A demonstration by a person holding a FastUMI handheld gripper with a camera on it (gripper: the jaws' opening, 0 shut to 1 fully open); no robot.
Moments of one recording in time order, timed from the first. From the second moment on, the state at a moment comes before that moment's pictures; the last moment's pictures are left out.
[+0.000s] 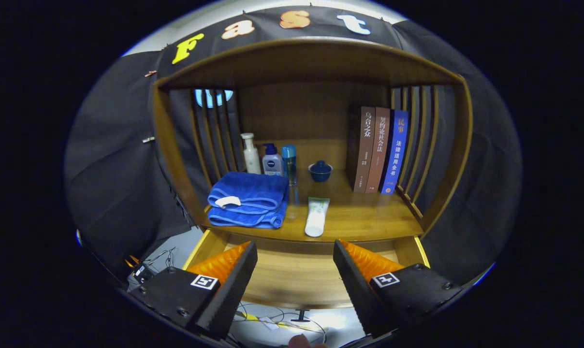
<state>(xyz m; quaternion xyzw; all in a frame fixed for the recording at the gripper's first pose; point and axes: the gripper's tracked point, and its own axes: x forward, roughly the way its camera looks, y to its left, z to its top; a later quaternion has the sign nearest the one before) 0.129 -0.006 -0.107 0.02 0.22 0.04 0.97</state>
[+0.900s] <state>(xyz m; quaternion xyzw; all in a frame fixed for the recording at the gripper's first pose) 0.062 -0.024 -0.283 -0.02 0.10 -0.03 0.99</state>
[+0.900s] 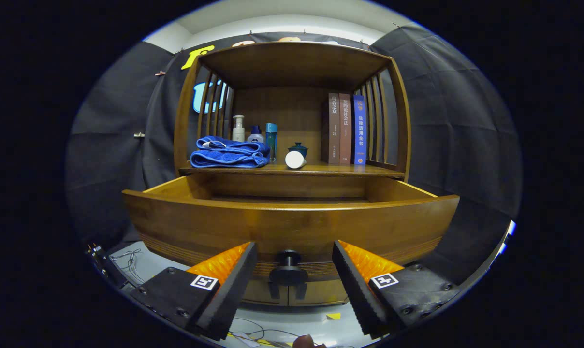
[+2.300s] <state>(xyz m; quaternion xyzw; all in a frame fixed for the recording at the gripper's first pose) 0.187 -0.027 -0.307 0.00 0.11 -0.03 0.99</state>
